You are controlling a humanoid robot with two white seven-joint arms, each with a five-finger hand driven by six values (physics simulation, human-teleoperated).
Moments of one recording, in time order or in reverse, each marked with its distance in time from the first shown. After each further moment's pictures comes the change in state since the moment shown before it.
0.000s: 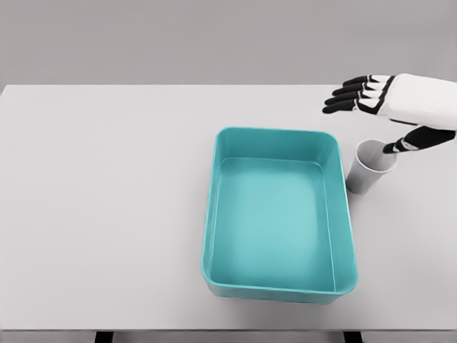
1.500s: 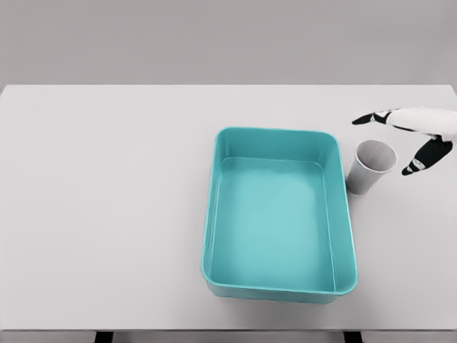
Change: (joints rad) left arm 0.000 0.000 0.000 0.000 0.000 0.000 0.000; right arm 0.048 0.025 0.056 0.002 0.007 0.615 0.163
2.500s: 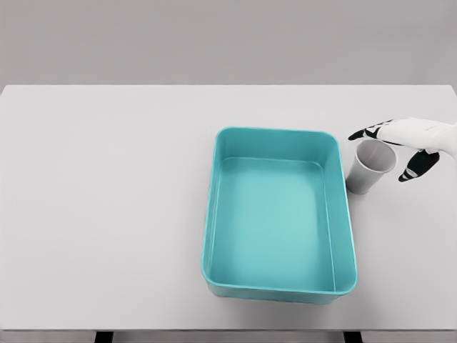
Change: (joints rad) left arm 0.000 0.000 0.000 0.000 0.000 0.000 0.000; right arm 0.000 0.044 0.058 0.012 0.179 -0.004 0.000
